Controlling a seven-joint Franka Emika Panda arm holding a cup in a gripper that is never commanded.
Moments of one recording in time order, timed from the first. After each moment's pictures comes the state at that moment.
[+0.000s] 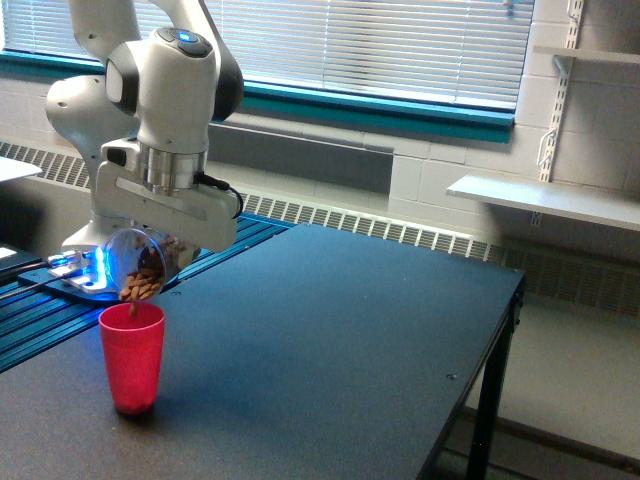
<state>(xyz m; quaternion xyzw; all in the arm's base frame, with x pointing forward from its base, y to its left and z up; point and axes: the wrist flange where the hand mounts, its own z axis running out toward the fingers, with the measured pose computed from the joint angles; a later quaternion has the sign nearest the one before) 0.310 -0.238 0.295 0.42 -0.90 -0.05 0.07</state>
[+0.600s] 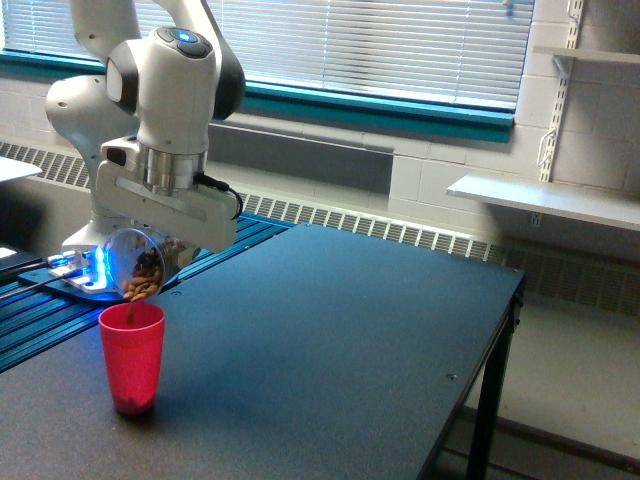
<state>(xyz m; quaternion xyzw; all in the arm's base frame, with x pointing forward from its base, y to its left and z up) 0.311 -0.240 0.296 0.41 -0.91 -0.06 0.07</state>
